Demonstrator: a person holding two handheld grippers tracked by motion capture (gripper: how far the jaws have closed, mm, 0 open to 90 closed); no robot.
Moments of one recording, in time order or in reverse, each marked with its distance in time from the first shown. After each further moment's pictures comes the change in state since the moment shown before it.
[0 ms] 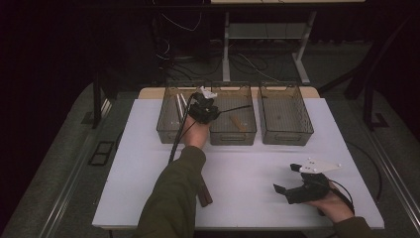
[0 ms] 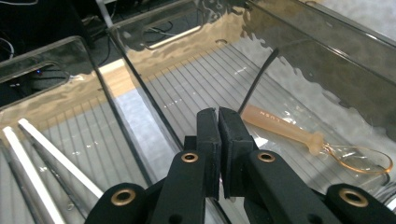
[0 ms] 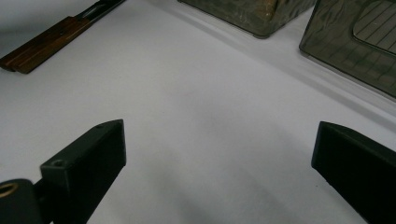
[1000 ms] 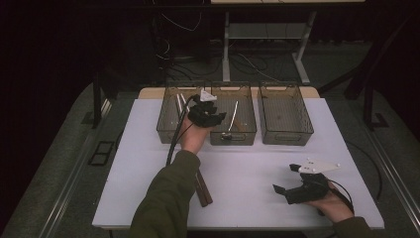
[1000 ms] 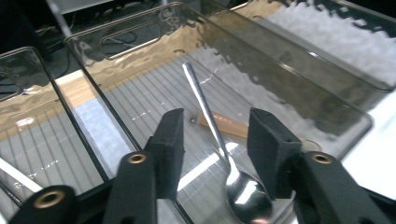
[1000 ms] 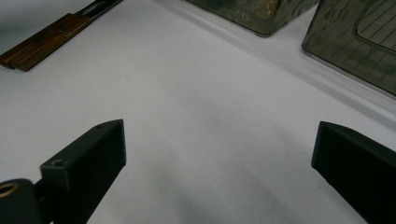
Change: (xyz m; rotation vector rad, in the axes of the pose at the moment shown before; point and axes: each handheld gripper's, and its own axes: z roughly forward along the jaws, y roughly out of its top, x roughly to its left) left arm -0.001 -0.005 -0.023 -0.061 -0.174 -0.001; right arm 0.001 0.000 0.002 0.008 0.002 -0.003
